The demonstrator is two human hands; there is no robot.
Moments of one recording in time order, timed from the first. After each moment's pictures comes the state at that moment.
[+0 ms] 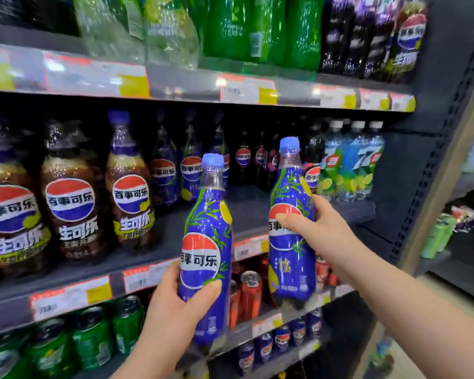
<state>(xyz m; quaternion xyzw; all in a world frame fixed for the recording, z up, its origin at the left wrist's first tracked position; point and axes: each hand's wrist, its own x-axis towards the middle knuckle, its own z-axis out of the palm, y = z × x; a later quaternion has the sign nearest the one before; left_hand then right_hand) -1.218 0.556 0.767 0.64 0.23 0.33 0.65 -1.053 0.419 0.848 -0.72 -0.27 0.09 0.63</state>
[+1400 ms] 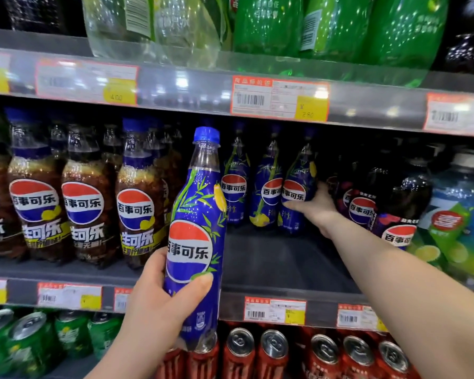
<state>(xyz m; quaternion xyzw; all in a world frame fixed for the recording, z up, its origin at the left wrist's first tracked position) -1.149 0.565 0.804 0.57 0.34 0.50 0.56 -0.838 0.615 0.844 -0.71 -0.38 0.15 0.58</state>
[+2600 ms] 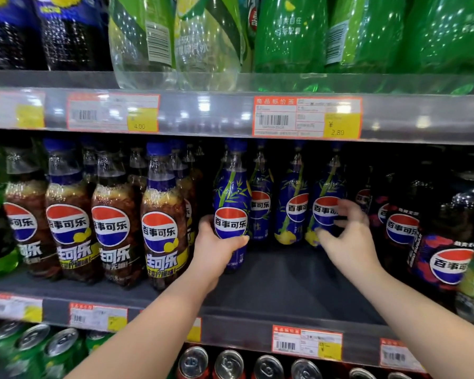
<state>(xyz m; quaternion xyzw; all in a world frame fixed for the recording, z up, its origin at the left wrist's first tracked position) -1.076 0.676 0.819 0.59 0.40 0.50 0.50 -0.879 0.583 0.832 -0.70 -0.45 -0.02 0.55</state>
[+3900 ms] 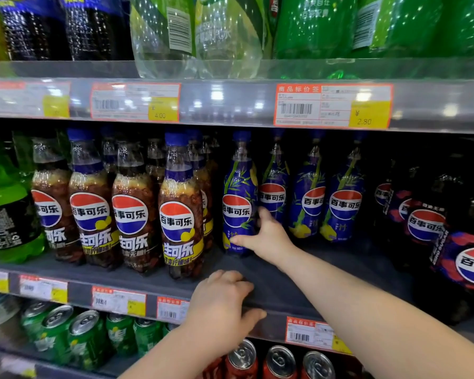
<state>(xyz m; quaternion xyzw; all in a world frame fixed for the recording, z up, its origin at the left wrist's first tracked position) -1.127 0.617 0.779 0.91 0.38 0.16 0.01 -0.979 0.665 0.814 -0.68 -0.56 0.21 0.43</state>
